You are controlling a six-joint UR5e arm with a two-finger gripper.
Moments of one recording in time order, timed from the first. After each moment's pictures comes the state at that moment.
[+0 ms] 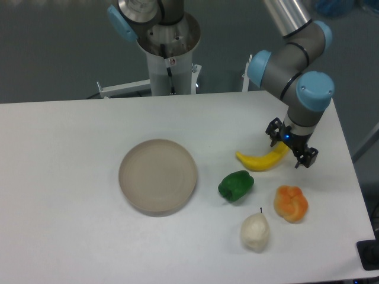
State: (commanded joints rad) arm 2.59 -2.00 -1.69 -0.90 1.55 1.65
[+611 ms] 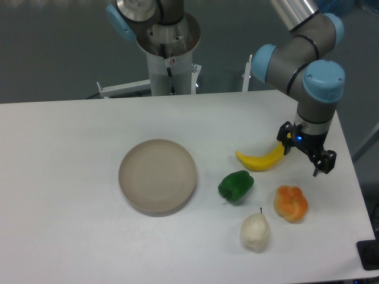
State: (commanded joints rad) arm 2.53 -2.02 -1.53 -0.91 1.56 1.54
